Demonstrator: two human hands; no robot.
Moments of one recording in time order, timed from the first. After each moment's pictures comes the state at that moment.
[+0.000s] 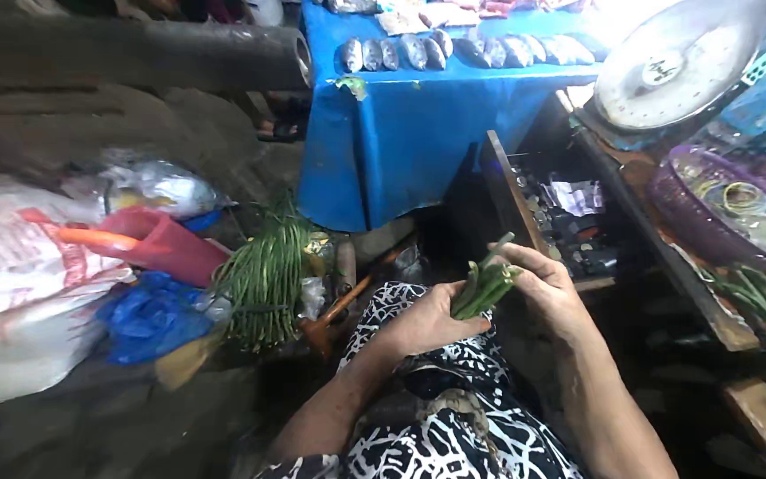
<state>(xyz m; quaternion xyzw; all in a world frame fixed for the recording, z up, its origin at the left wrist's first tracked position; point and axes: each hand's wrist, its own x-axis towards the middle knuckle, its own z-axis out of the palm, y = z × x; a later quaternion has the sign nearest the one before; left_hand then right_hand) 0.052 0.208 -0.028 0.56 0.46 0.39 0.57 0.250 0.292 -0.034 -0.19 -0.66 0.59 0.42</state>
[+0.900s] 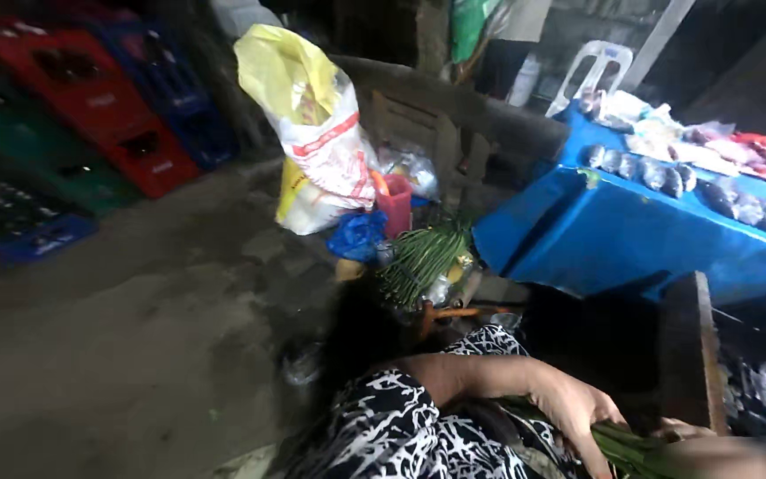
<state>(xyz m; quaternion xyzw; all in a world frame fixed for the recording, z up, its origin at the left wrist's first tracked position) 0.048 0.180 -0.012 0.68 0.39 0.28 0.56 0.259 0.290 0.005 0.11 -0.78 0.56 0.26</state>
